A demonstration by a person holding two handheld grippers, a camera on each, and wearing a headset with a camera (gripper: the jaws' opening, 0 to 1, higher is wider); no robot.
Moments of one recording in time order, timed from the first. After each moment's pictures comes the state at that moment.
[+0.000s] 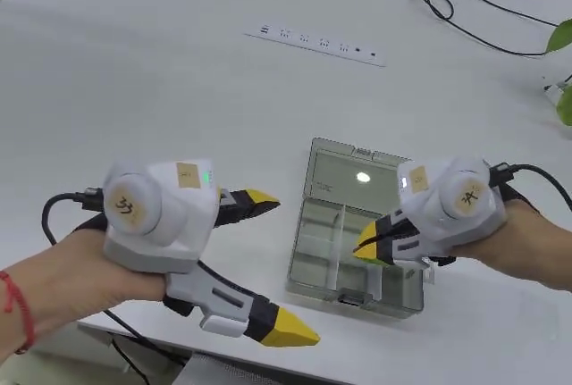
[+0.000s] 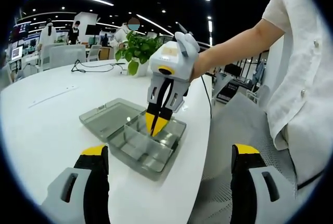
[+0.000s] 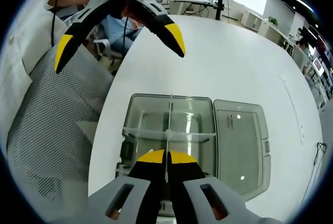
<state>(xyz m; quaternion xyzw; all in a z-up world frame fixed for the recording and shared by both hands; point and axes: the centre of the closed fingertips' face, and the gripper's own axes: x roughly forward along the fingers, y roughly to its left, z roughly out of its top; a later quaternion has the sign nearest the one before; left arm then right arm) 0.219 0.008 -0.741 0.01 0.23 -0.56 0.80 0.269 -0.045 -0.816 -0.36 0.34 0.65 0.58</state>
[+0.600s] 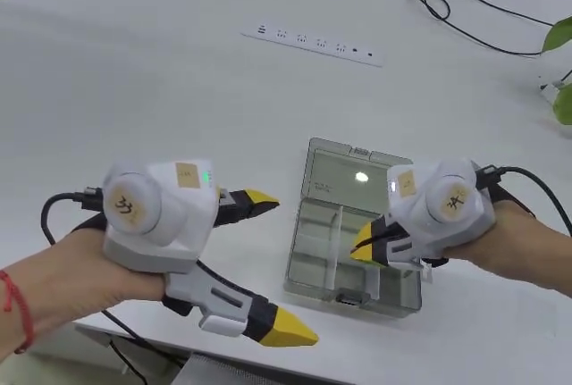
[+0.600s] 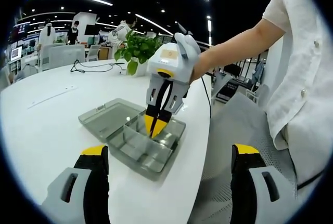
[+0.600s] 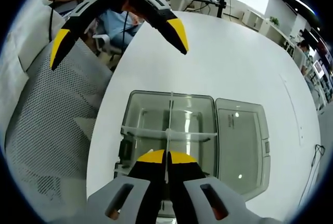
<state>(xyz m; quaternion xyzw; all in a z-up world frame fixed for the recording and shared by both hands) 0.219 0.008 -0.741 0.01 0.23 -0.56 0.80 0.268 -0.045 -0.820 -0.37 0.34 0.64 0.58</state>
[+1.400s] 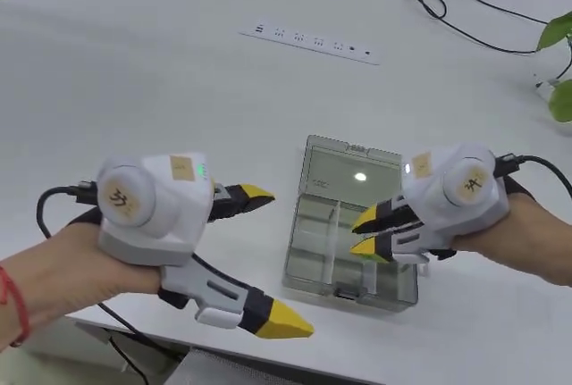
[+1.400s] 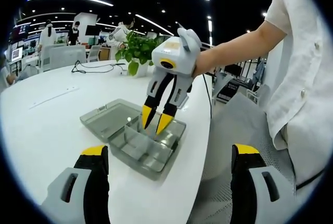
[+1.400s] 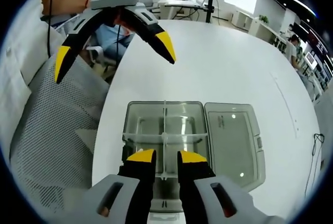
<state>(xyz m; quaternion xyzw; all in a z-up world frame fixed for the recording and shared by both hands) 0.218 0.010 -0.738 0.01 0.23 -0.56 0.80 0.273 -0.047 -0.798 -0.33 0.33 0.63 0.62</state>
